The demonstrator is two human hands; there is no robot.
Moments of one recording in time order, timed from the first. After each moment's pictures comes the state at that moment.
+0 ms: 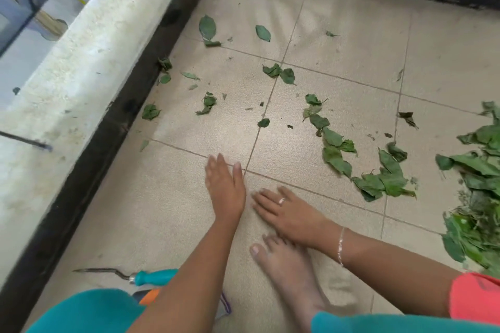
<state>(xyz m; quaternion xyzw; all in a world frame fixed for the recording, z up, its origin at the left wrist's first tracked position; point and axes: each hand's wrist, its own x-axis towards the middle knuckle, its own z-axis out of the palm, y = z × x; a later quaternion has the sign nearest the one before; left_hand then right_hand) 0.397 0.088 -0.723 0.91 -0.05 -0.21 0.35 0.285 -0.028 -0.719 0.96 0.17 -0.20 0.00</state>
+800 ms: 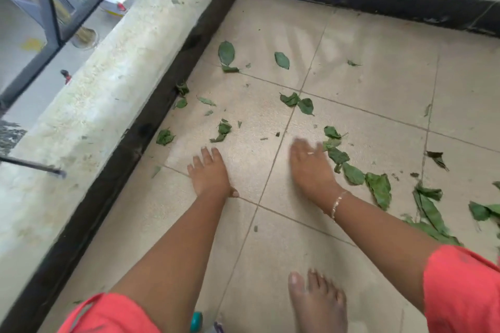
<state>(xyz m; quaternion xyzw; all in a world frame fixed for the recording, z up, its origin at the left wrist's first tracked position) 0.512 0.074 -0.704 0.94 -0.13 -0.29 -0.06 0.411 -0.101 -0.706 0.96 -0.12 -0.24 0.04</state>
